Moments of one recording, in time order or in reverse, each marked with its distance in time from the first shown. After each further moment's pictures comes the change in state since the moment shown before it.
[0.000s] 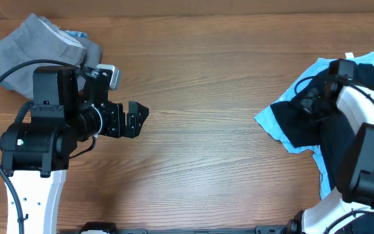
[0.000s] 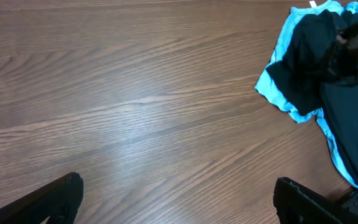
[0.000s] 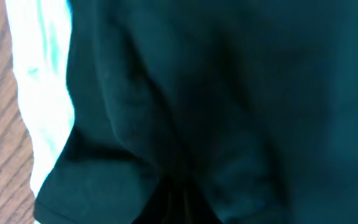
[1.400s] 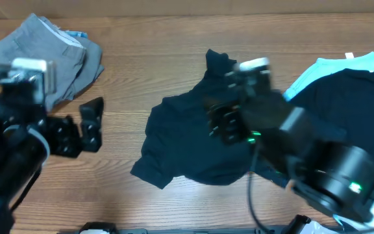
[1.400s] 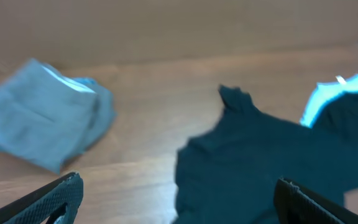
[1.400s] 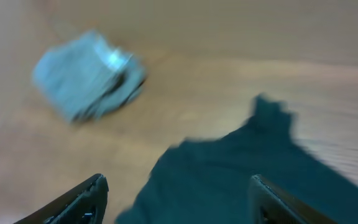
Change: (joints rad) left arm 0.000 0.066 0.761 -0.384 -0.254 0.000; right arm 1.134 -0.674 0.404 -0.265 0.381 0.008
